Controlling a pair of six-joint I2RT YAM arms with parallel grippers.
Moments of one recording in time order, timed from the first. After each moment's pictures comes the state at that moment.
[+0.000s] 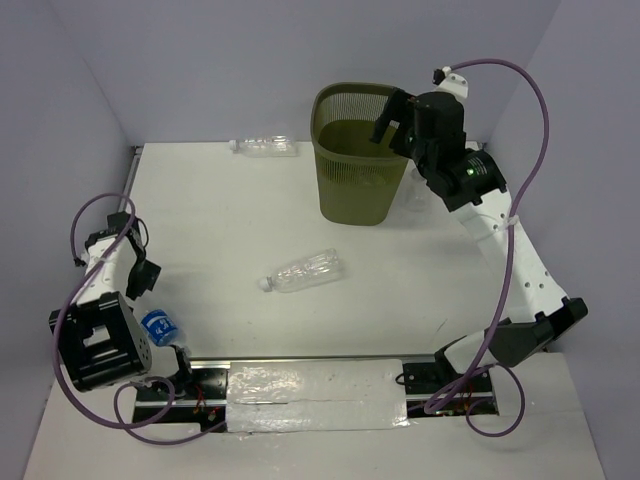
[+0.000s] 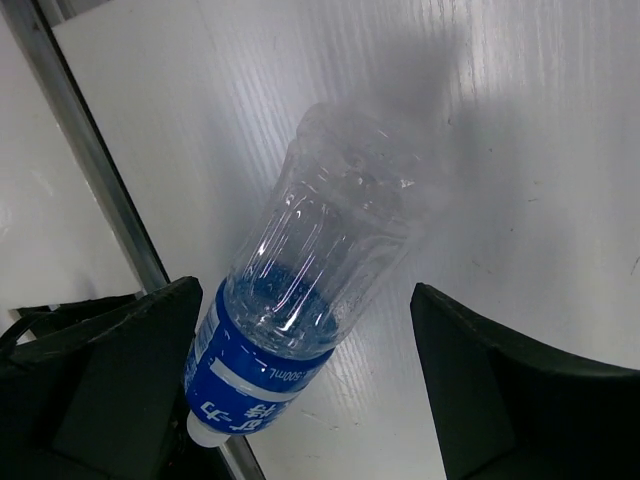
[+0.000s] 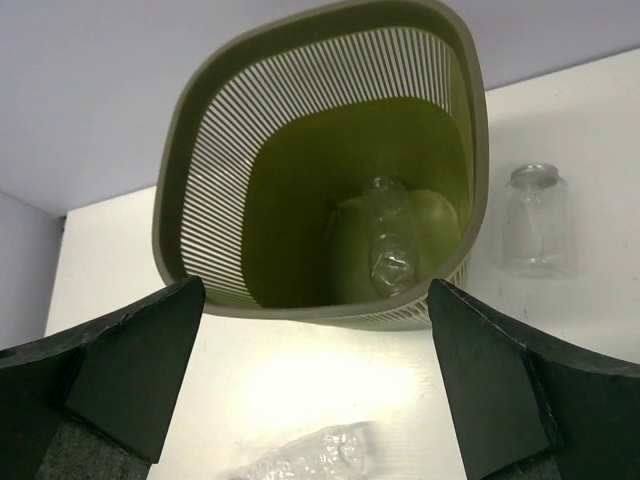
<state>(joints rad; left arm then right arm) 0.36 1.33 0.90 -1.01 -0.48 -0.89 0.46 1.43 1.80 -0.67 0.41 0.51</state>
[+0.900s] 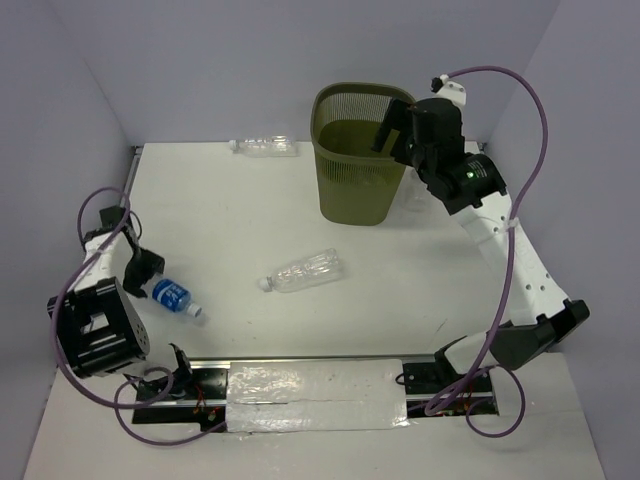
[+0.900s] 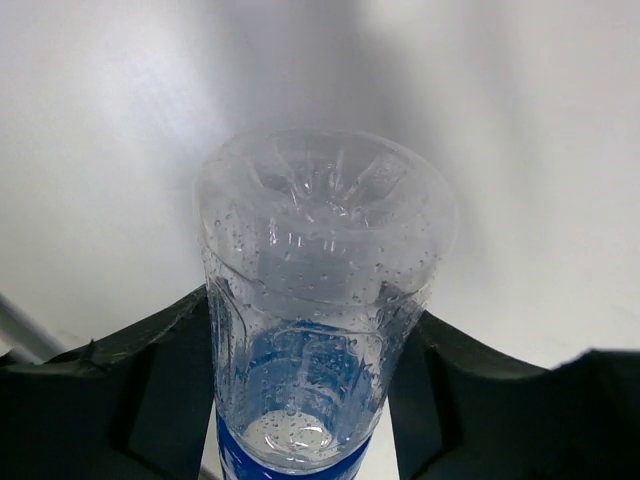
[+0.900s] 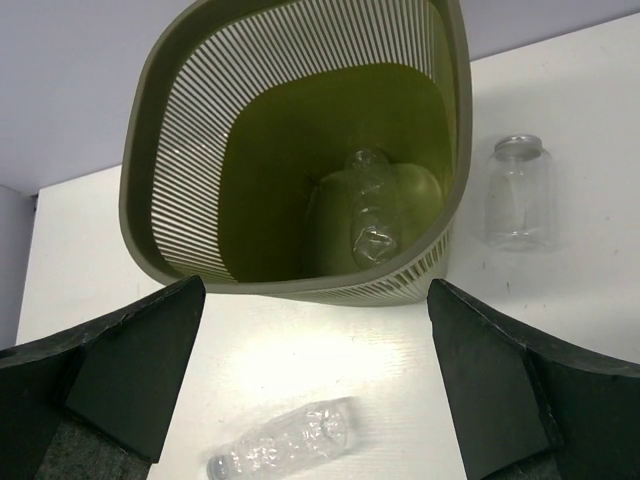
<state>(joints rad) 0.43 1.42 0.89 -0.81 -0.20 -0.75 0.46 1.42 1.76 -0.71 0.41 0.51</state>
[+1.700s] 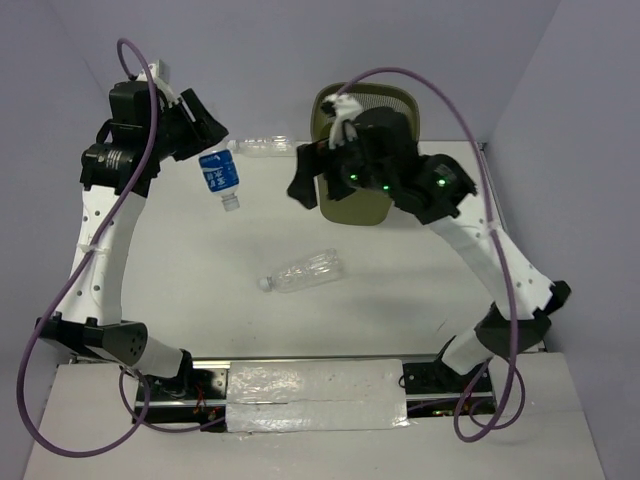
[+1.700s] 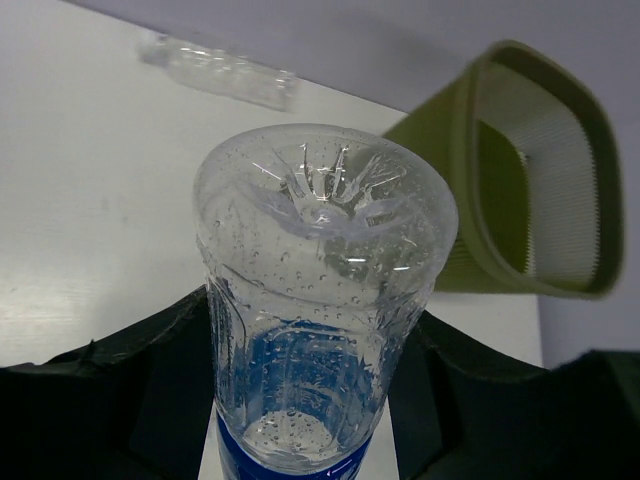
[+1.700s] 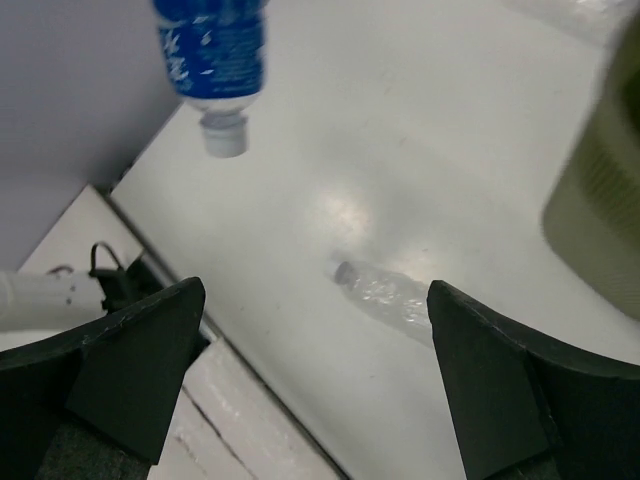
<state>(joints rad) -0.13 1.45 1.87 -0.85 0.06 -0.53 0.76 1.48 2.00 -0.90 -0.05 0.29</state>
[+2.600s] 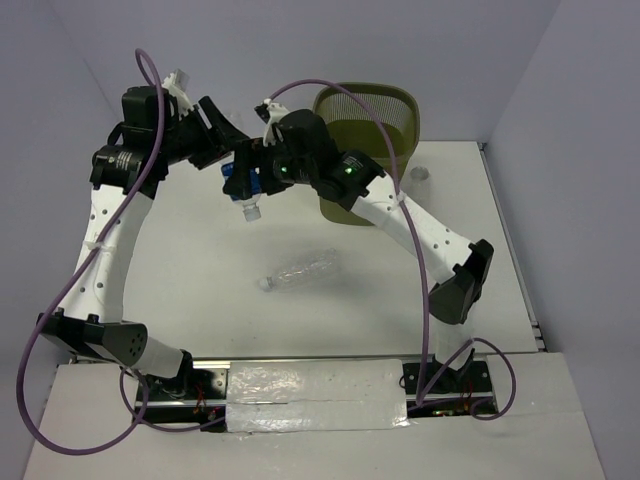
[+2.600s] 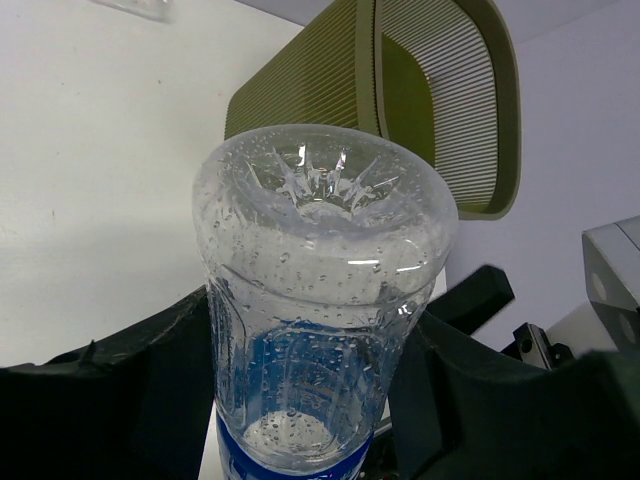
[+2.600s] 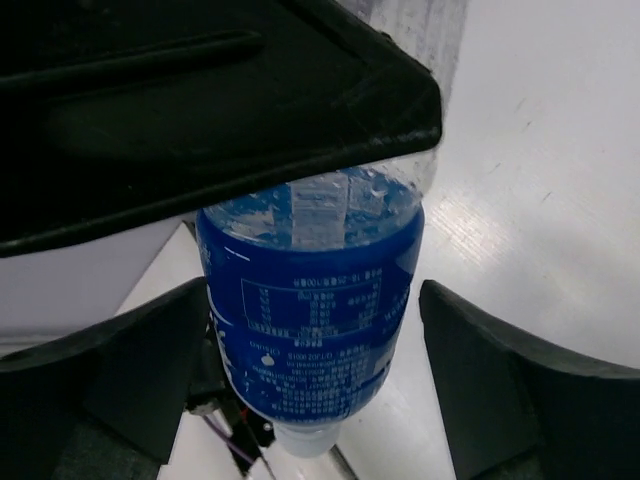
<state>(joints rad) -0.18 1.46 1.86 -0.83 0.31 -0.66 0.87 1.86 2.11 -0.61 -0.20 0.49</state>
